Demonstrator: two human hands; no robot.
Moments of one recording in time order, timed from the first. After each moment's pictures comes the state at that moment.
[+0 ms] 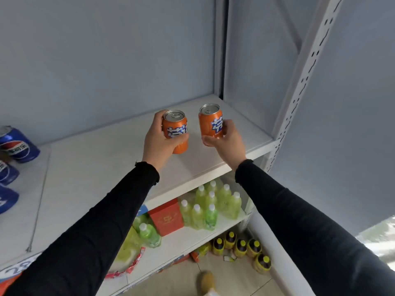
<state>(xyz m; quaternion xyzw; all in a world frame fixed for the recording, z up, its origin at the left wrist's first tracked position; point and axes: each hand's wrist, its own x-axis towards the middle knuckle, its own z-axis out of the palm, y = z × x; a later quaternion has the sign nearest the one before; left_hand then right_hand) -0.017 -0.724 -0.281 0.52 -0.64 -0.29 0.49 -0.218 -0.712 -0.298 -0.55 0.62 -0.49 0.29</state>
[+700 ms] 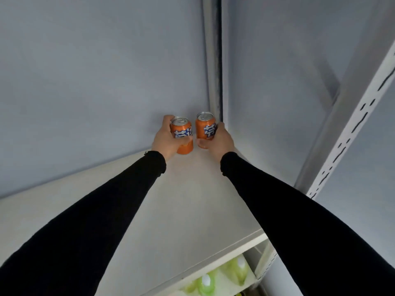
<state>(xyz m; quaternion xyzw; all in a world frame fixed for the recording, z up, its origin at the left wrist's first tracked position) -0.097 -0.996 -0.300 0.55 -0.65 -0.29 0.43 -0.281 -0.994 -0.324 -0.59 0.61 -0.44 0.31</state>
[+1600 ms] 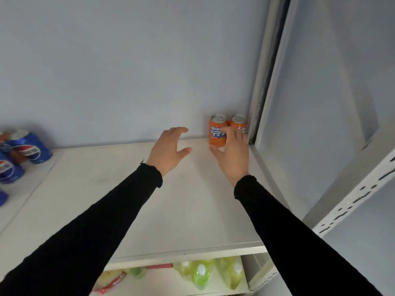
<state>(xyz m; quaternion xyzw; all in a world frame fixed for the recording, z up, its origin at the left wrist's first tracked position) -0.044 -0.880 -0.267 0.66 -0.69 -0.06 0.29 -0.244 -0.922 -0.281 -0.73 0.54 -0.40 0.10</state>
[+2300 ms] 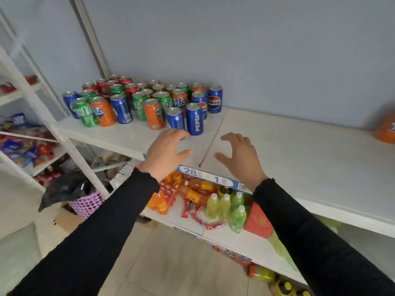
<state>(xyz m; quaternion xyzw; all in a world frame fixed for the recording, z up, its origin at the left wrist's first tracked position) 0.268 -0.453 -0.259 0.81 -0.53 0.06 0.25 0.091 -0.602 -0.281 -0.90 0.30 -0.24 0.19</state>
